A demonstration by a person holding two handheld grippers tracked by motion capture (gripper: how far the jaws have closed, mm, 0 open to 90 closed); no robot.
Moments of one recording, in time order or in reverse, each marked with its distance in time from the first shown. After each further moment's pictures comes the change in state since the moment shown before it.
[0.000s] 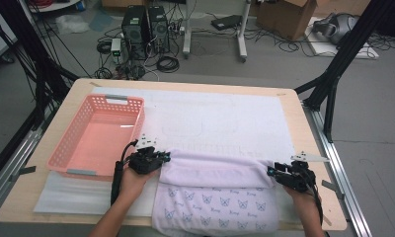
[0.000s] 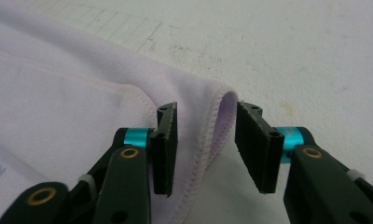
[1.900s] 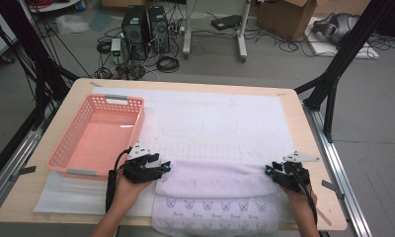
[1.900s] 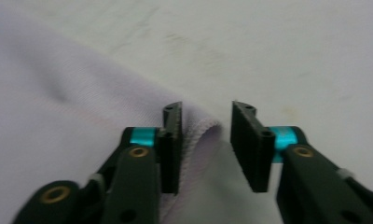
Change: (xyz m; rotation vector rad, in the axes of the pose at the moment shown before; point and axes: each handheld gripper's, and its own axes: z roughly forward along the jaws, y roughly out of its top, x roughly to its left) left arm -0.005 -0.015 -0.021 -0.058 -0.004 0.029; right arm 0.009 0.006 0.010 0.012 -0.201 -0.136
